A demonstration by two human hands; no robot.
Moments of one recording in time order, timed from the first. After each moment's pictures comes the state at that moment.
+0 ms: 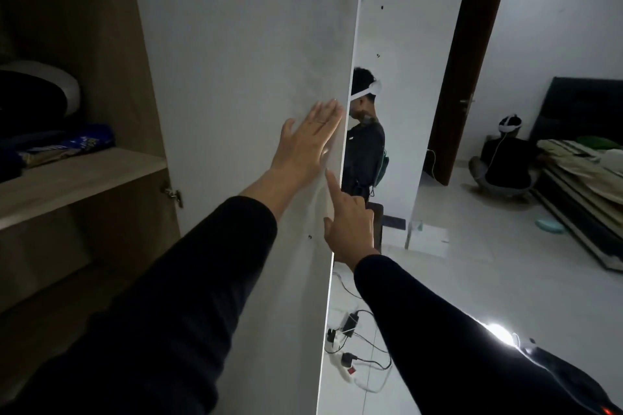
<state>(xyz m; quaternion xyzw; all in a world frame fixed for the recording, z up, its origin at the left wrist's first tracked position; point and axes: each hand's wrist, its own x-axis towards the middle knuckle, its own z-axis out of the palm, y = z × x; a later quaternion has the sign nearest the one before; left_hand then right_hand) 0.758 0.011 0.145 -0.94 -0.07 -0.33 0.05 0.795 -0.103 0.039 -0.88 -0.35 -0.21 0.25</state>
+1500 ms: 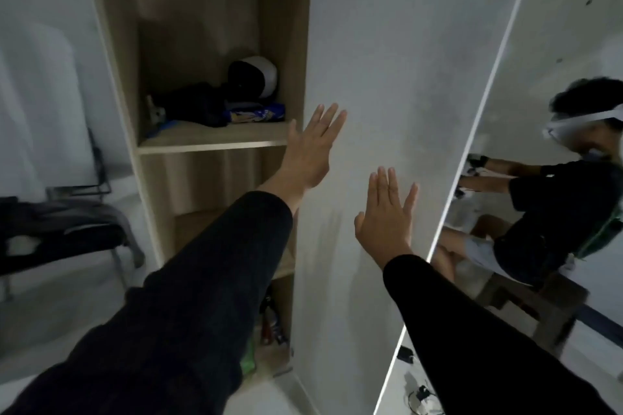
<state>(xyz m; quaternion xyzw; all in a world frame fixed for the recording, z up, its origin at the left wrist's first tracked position) 0.706 0.034 0.117 -0.84 -0.45 -0.27 0.17 0.840 -0.049 0.031 -0.77 -0.56 -0.30 0.09</state>
